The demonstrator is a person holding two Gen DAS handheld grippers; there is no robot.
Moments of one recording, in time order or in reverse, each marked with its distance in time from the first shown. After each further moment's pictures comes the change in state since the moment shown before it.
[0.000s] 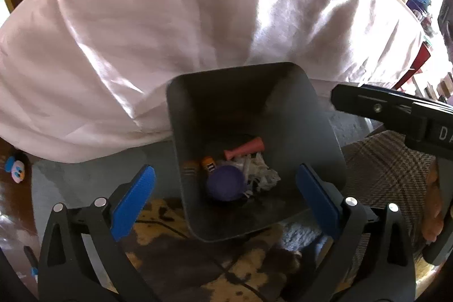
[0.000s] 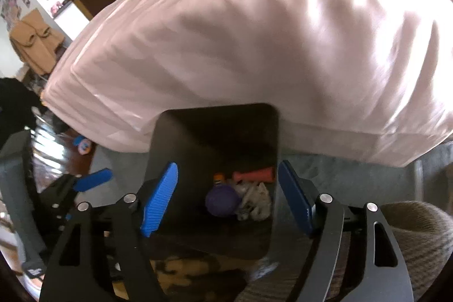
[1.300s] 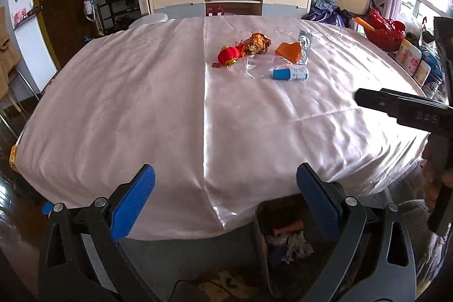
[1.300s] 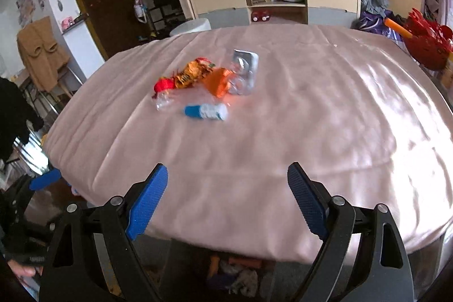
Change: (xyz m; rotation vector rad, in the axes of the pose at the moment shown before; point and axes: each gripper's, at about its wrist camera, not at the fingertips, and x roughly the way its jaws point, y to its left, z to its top) left arm -0.101 0.089 0.123 -0.046 -0.285 0.121; right arm -0.031 0.058 0.156 -0.122 -0.241 -0.048
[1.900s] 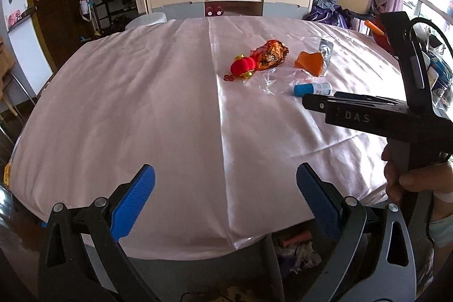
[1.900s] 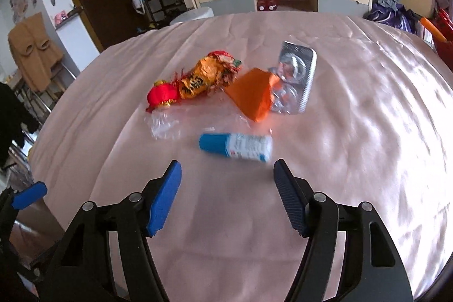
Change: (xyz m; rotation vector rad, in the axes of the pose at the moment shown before) left arm 0.034 0.024 0.028 0.007 0.011 -0.010; right arm 0.083 0.039 0.028 0.006 0.054 0.003
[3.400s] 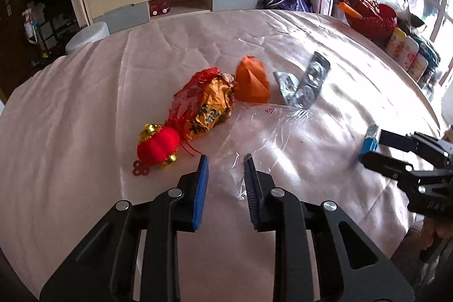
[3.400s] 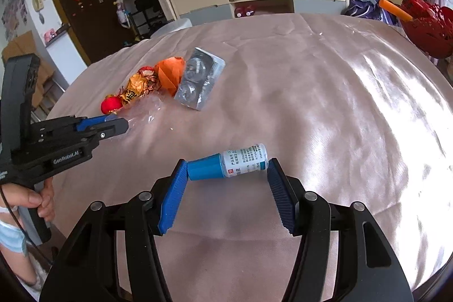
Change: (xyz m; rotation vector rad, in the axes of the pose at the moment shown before) left arm 0.103 -0.058 0.091 0.180 0.065 -0.189; right arm -0.041 -0.095 -0.015 0.066 -0.038 -0.023
